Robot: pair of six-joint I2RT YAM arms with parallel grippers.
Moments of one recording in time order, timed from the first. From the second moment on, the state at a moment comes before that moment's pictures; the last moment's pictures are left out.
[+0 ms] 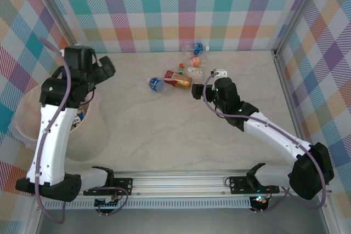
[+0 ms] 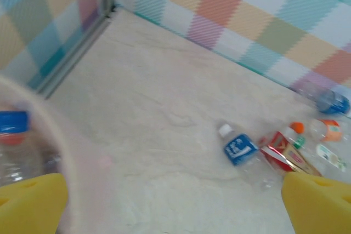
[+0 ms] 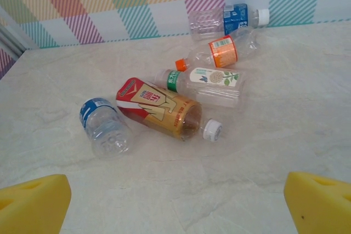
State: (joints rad) left arm -0.24 1.25 1.75 -1.16 -0.35 -0.56; right arm 0.61 1.23 0.91 -0.12 0.24 0.38
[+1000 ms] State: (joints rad) left arm -0.47 1.60 1.59 -0.77 -0.11 -0.82; right arm 0.39 1.34 0.97 -0.28 -0.09 0.39
